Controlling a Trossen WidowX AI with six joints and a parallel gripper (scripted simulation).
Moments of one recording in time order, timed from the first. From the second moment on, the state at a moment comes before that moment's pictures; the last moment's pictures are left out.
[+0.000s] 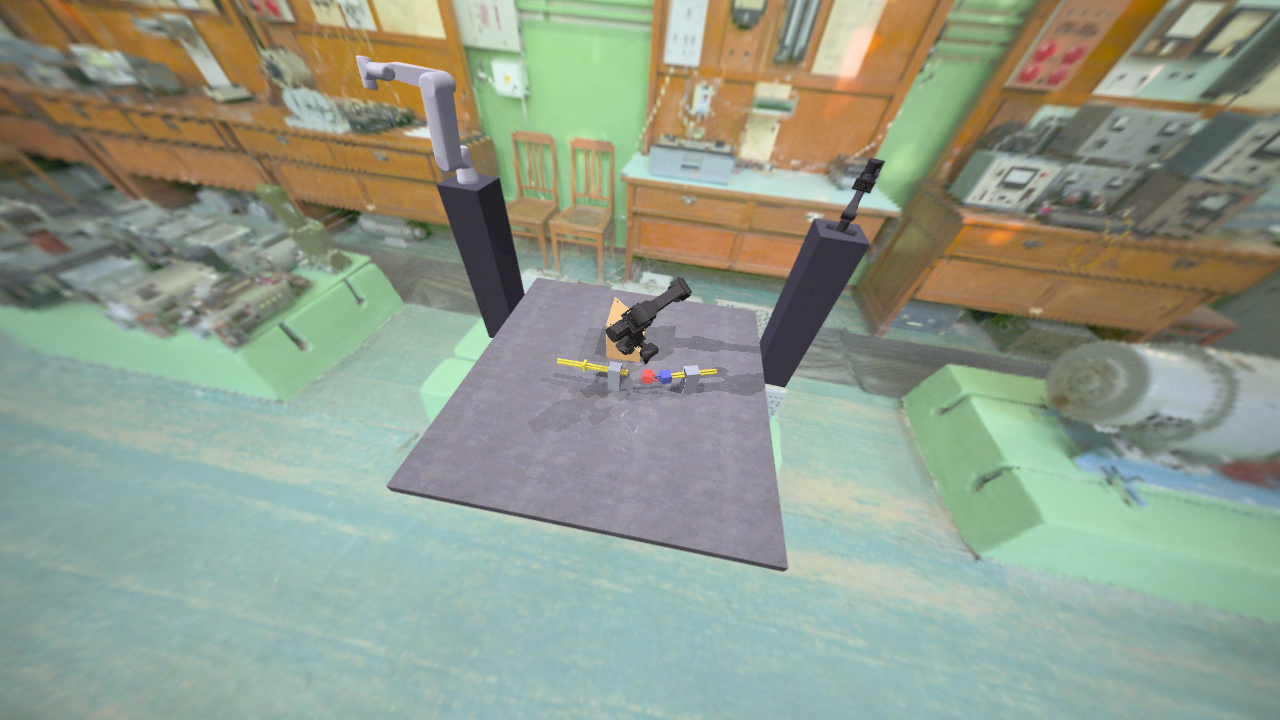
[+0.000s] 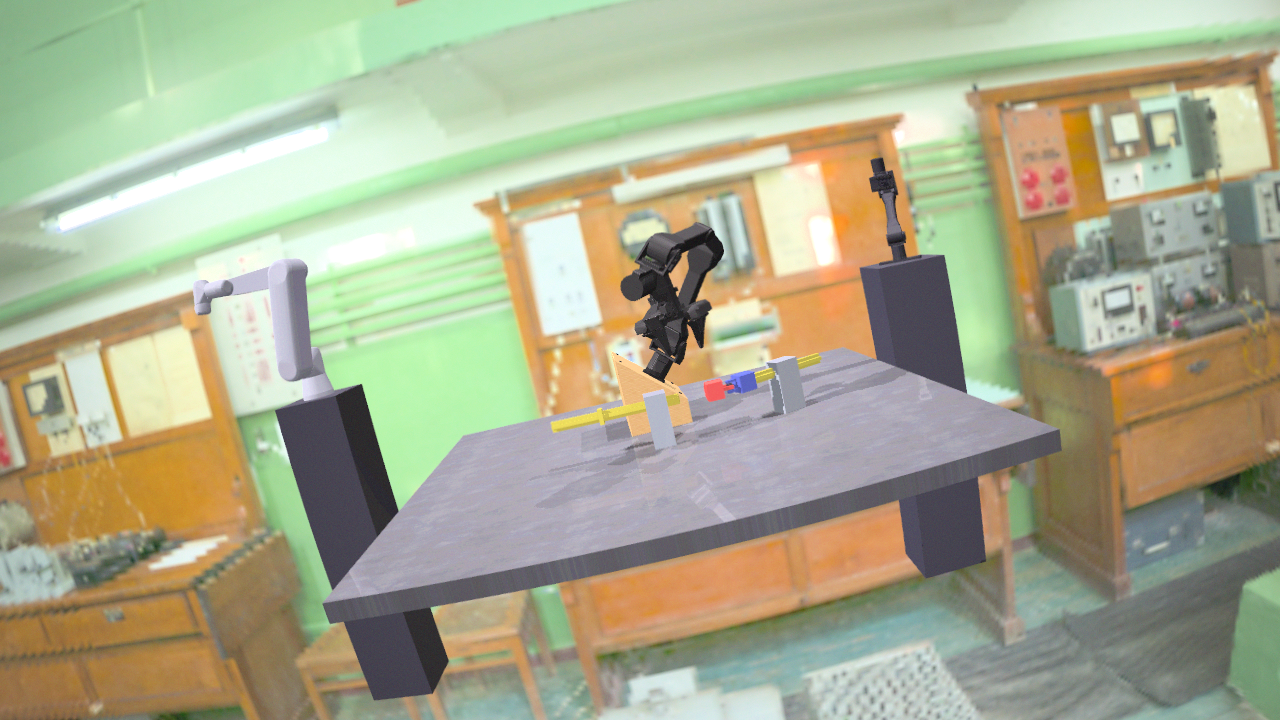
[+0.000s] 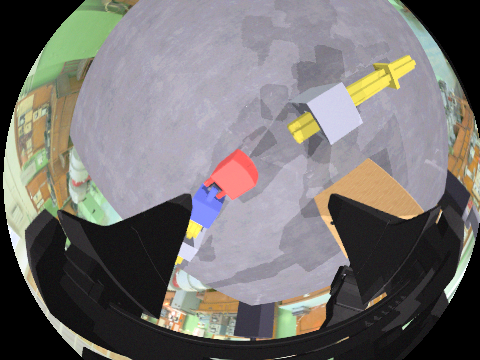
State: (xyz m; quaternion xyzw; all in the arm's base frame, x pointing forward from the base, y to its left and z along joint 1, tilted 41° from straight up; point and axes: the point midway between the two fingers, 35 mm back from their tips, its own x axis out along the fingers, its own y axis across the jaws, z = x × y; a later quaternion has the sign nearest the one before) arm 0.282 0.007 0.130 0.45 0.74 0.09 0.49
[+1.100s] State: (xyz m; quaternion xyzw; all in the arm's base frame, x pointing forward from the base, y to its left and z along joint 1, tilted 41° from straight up) arm 0.278 -0.010 0.070 0.65 0.72 -0.14 0.17
